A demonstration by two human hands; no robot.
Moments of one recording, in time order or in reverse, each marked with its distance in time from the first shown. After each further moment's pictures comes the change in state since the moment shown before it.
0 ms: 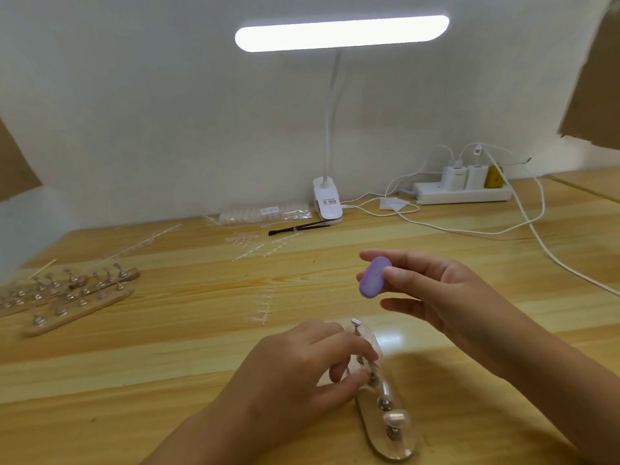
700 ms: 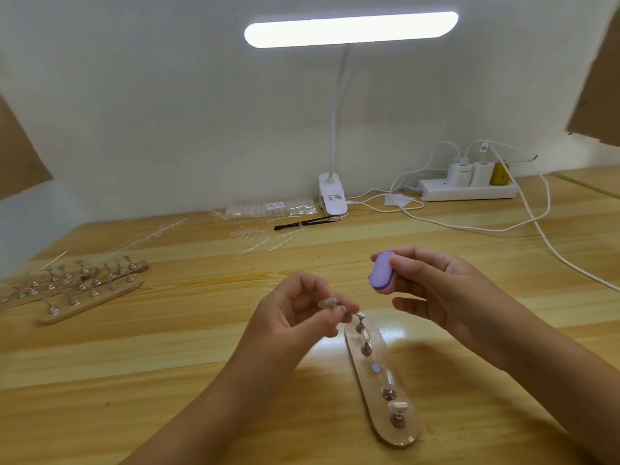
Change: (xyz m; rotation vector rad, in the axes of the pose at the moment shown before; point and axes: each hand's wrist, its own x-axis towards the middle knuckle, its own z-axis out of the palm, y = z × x) left_hand 0.007 0.003 -0.011 -1.005 0.253 -0.513; right_hand 0.000 -0.002 0.001 0.073 0.009 0.073
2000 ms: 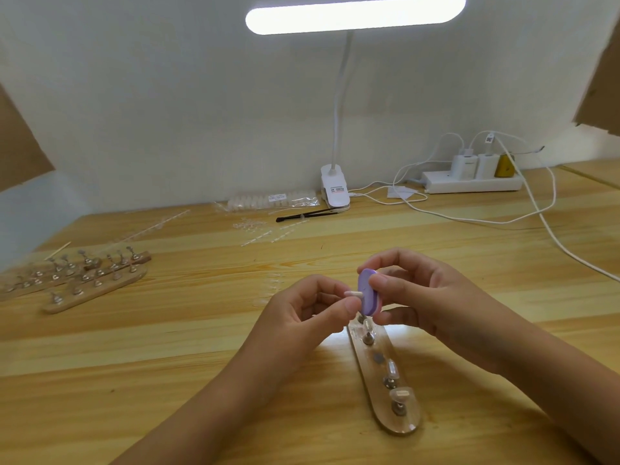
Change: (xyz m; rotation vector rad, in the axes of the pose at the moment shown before) left_hand 0.001 -0.002 0.005 0.048 -0.025 -0.126; right_hand -0.004 0.007 0.014 -0.022 -0.126 -0.004
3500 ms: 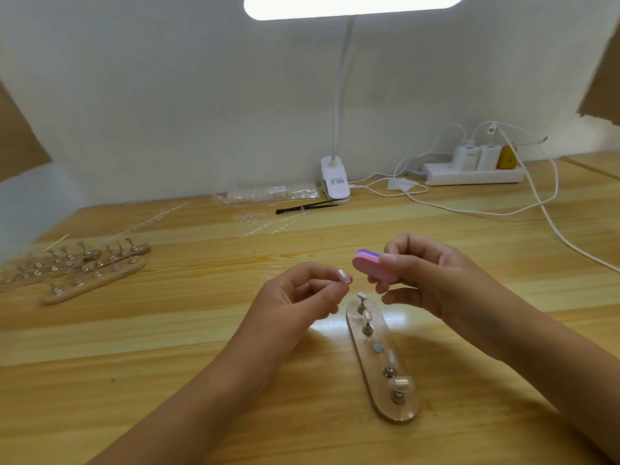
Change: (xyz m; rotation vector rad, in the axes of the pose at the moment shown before) left_hand 0.002 -0.001 -0.003 -0.050 0.054 -0.042; right_hand 0.000 -0.002 -0.005 0.015 0.078 -0.022
